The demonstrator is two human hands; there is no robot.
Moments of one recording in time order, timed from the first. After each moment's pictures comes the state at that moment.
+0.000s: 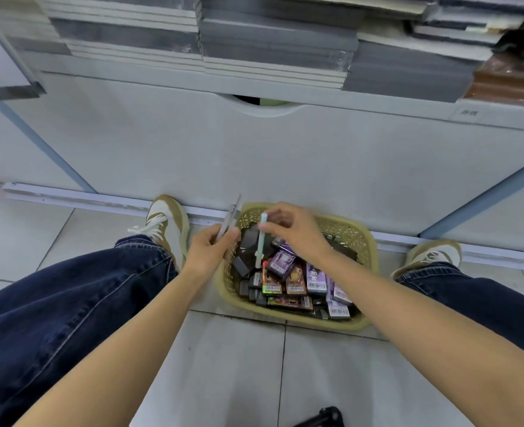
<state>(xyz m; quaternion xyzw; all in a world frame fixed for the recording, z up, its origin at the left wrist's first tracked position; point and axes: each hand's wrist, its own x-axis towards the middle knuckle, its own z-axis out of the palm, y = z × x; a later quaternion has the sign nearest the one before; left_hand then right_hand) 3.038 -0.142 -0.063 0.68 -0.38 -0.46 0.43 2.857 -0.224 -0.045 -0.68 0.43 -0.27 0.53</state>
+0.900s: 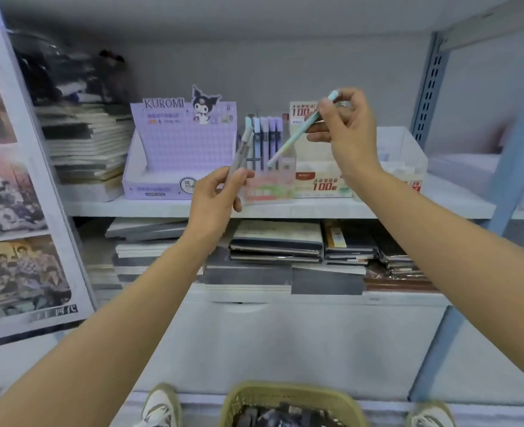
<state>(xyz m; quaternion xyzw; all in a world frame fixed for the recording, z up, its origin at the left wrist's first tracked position) 3.005 -0.254 0.332 0.45 -0.58 -0.21 0.64 2.810 -0.315 0.407 -0.62 0.23 -0.69 0.30</state>
